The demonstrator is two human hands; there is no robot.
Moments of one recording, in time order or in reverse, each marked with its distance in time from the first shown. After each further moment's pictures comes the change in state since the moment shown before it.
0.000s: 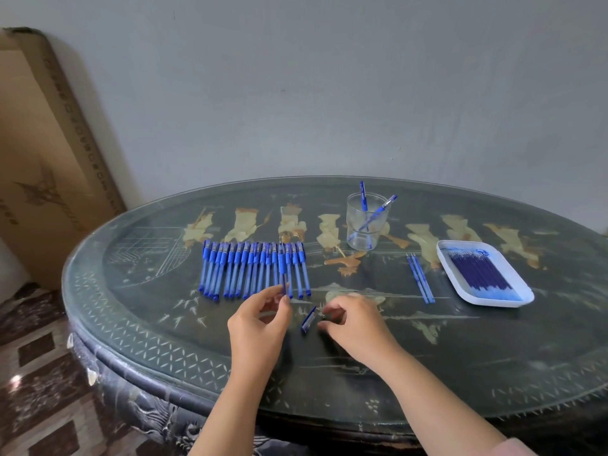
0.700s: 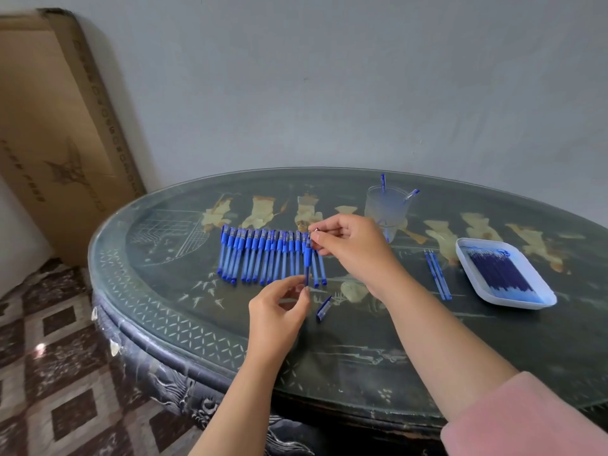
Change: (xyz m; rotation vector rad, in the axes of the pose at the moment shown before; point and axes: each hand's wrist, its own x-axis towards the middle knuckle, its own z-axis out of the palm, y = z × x) left_hand 0.001 -0.006 -0.001 0.048 -0.051 0.067; right_hand 0.031 -0.089 -0.051 0.519 0.036 -0.121
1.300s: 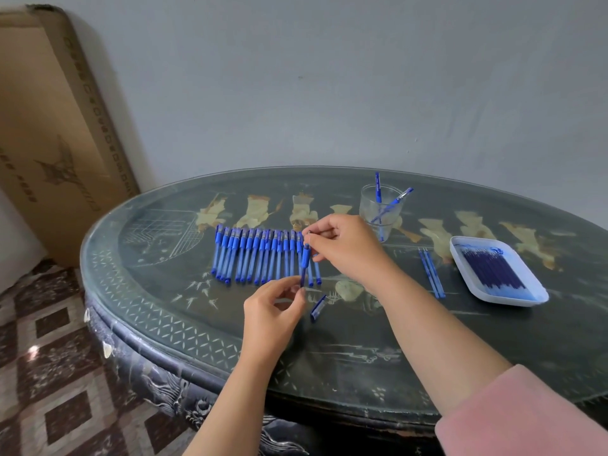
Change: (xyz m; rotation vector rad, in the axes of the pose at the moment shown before) left_hand 0.000 -0.002 0.001 0.020 -0.006 0.061; right_hand 0.006 0.004 0.000 -0.169 -0.032 0.001
